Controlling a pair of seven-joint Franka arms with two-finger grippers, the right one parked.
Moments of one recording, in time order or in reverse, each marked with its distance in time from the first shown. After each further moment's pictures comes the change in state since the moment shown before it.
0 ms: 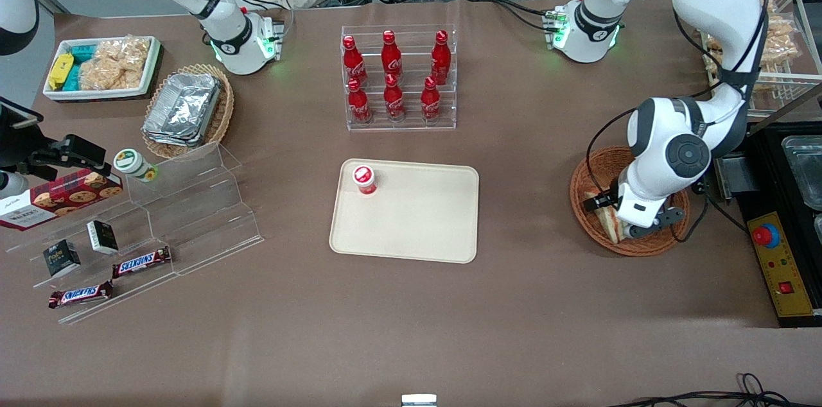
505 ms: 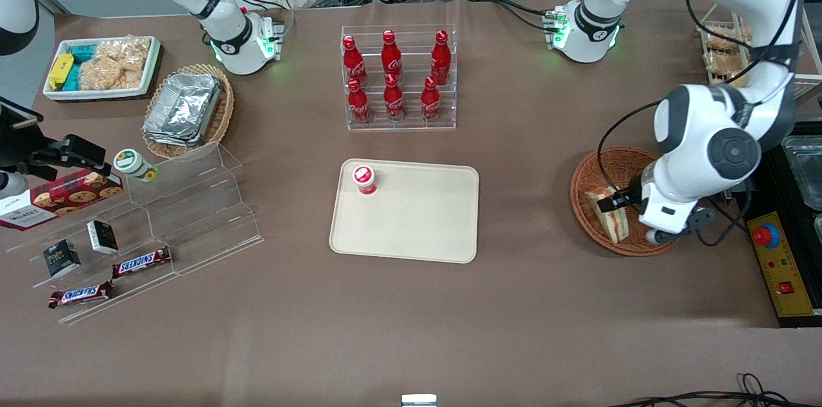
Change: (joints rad) arm 0.000 -0.048 -0.002 0.170 -0.040 -0.249 0.000
